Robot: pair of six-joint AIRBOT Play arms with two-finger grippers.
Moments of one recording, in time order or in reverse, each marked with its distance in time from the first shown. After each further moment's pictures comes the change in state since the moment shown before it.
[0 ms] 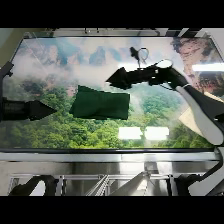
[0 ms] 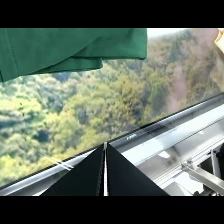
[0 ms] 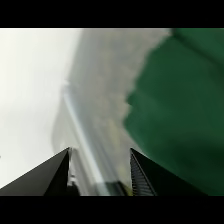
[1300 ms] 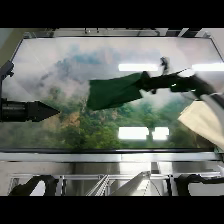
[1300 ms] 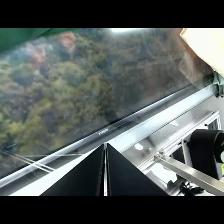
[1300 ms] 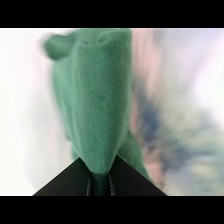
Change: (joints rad) left arm 0.001 0.007 -0.003 -0.100 0.054 0.001; right arm -0.168 0.247 -0.293 -0.174 -0.293 0.215
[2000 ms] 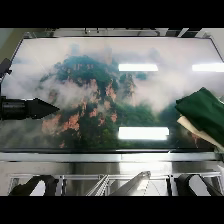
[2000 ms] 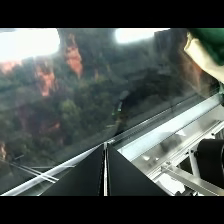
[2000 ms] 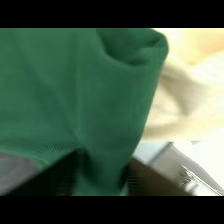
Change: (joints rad) left arm 0.000 -0.001 0.000 0.000 -0.048 0.025; right arm -0.791 0.642 -0.337 -1.062 0.388 0.375
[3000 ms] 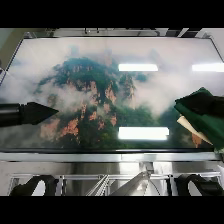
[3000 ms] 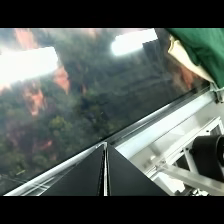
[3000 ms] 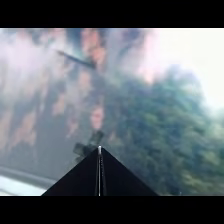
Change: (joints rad) left arm 0.000 0.141 -0.047 -0.043 0.014 0.019; right arm 0.716 0.293 -0.041 0.652 -0.151 -0.217
